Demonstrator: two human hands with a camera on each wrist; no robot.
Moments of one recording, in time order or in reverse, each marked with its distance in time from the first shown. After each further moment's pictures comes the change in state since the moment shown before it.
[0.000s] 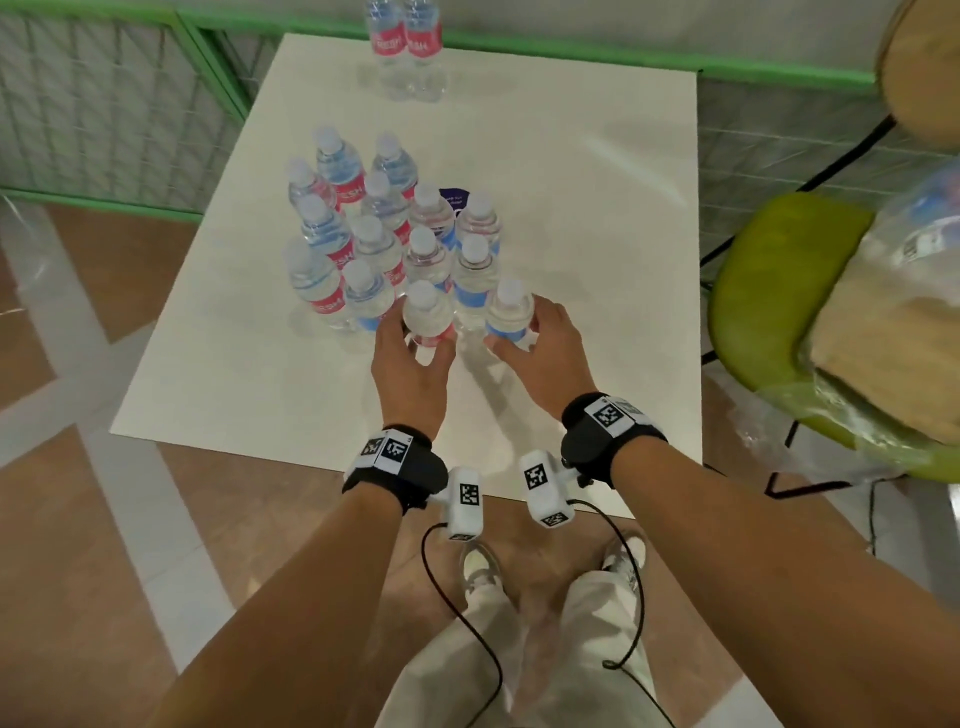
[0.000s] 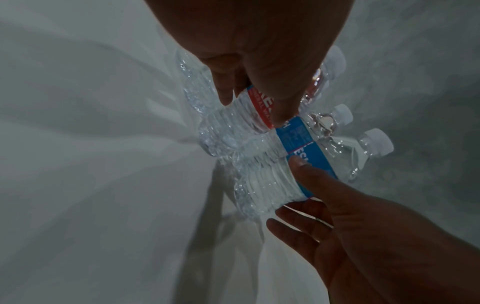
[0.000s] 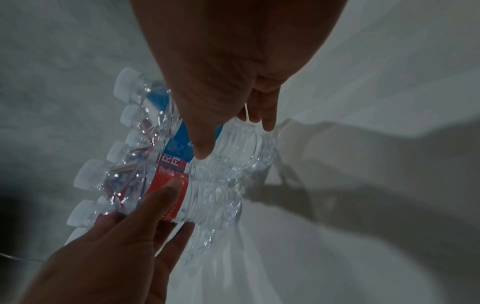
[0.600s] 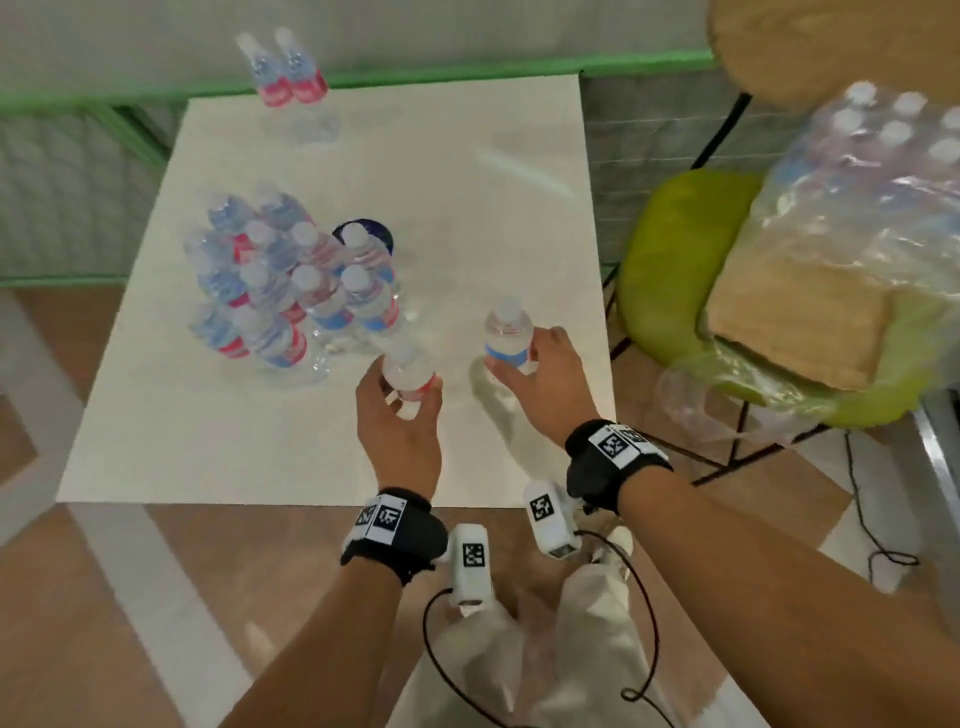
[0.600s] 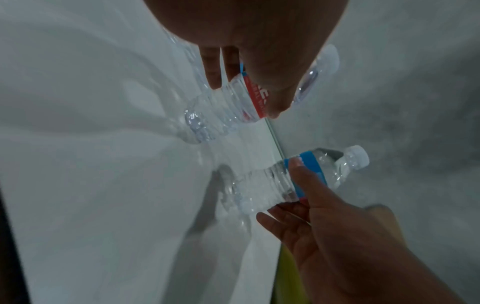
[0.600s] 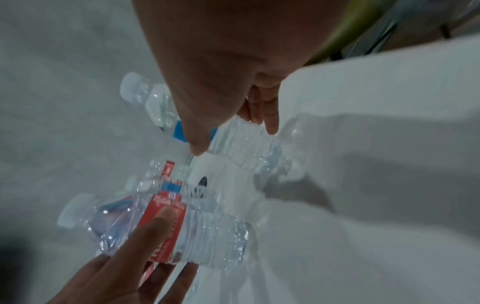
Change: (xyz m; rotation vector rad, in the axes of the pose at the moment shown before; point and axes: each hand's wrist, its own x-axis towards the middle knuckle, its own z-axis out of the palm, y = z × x) left_hand -0.090 0.047 0.068 0.000 0.045 -0.044; right_hand -0.047 0.046 -0.105 -0.041 0.074 0.055
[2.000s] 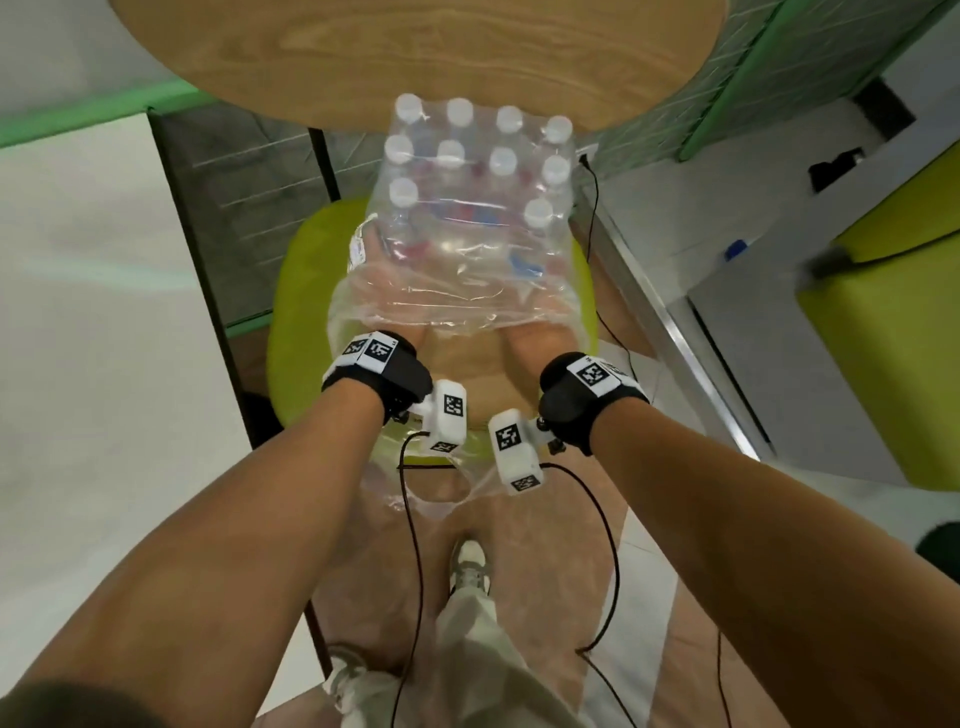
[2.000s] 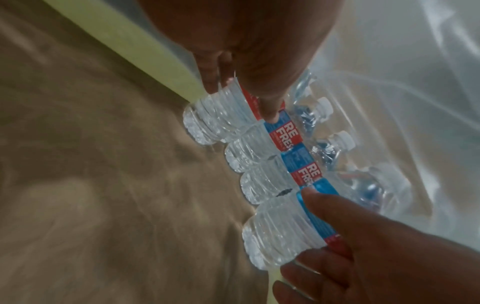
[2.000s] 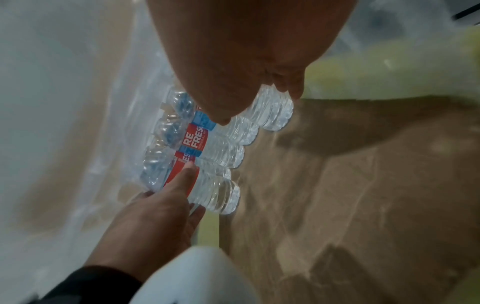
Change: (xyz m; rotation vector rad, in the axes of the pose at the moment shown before) left_hand -0.059 0.169 0.436 1.272 -1.282 0.295; right_hand 0.080 0.250 -0.351 -0.795 -0.371 0.528
